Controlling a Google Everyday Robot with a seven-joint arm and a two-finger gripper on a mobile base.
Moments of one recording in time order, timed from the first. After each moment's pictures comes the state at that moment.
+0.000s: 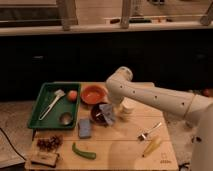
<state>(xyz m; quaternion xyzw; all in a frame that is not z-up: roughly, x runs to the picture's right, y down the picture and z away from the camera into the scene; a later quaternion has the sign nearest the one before) 0.052 0.083 0.828 -0.21 -0.11 -0.36 0.90</state>
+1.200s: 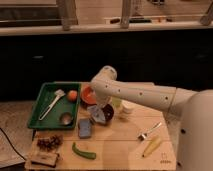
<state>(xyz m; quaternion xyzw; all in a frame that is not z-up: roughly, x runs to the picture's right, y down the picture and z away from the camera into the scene) -0.014 0.097 0.815 -0.20 -0.16 -0.44 0.86</state>
